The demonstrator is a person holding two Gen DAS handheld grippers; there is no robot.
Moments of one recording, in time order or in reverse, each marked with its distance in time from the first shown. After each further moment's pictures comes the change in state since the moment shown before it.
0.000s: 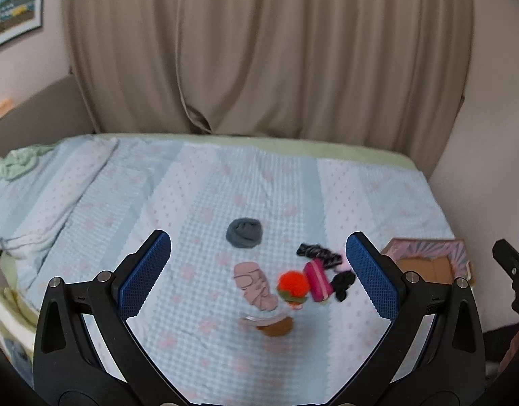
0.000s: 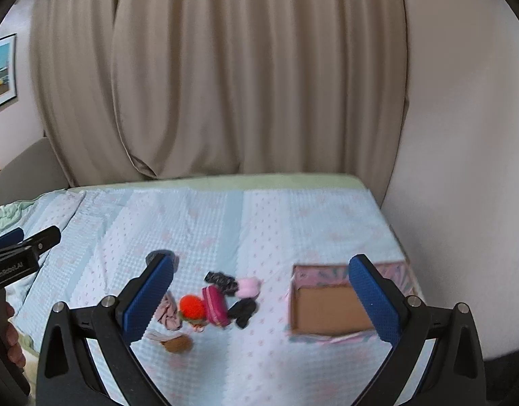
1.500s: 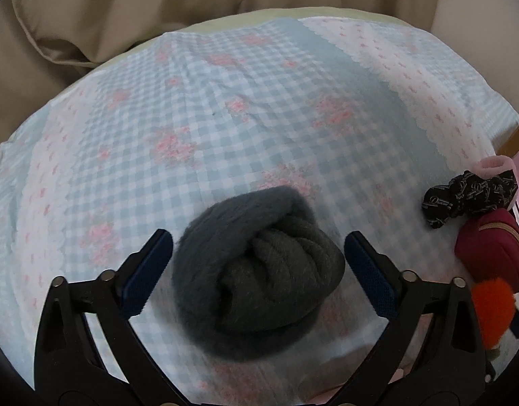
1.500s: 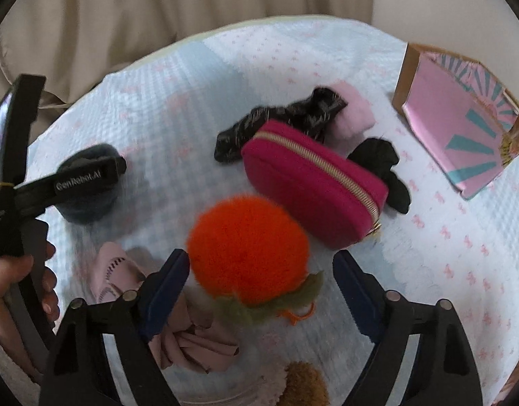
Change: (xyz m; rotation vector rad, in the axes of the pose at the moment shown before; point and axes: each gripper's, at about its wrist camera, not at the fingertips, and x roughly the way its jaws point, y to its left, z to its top) left arm 0.494 0.041 -0.092 0.416 0.314 -0.268; right arm 0.341 0.148 -0.194 0.390 0.375 -0.245
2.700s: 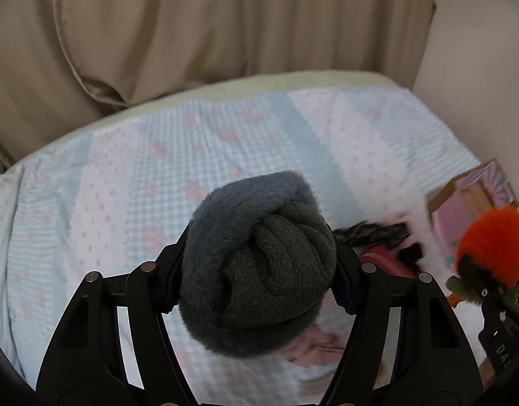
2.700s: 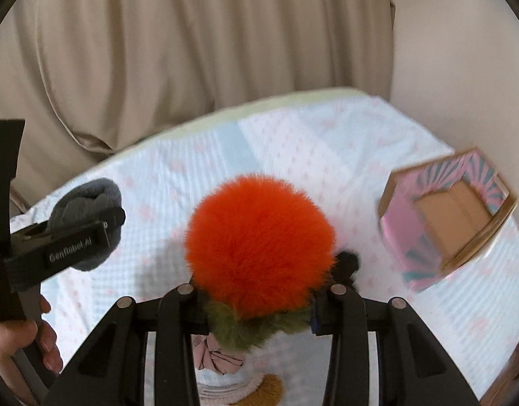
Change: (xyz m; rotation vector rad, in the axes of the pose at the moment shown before) left arm -0.172 -0.019 0.028 -0.078 -0.105 -0.003; right arm -0.147 -0.009 0.078 -0.109 -0.220 0.117
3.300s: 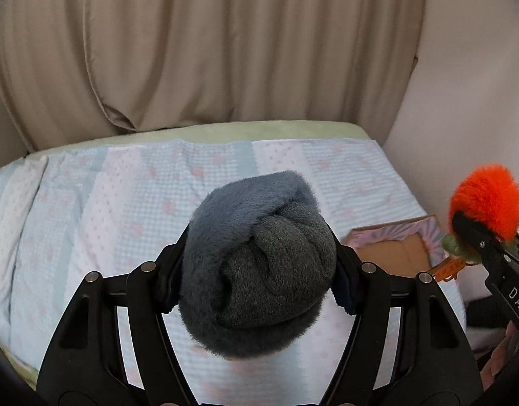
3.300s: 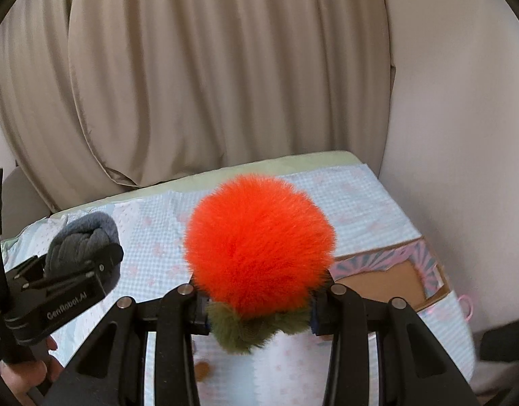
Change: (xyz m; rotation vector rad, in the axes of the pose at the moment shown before) left arm -0.201 -0.146 0.039 -0.137 -0.119 0.035; right arm -0.158 -0.123 0.109 -0.131 -0.098 0.104
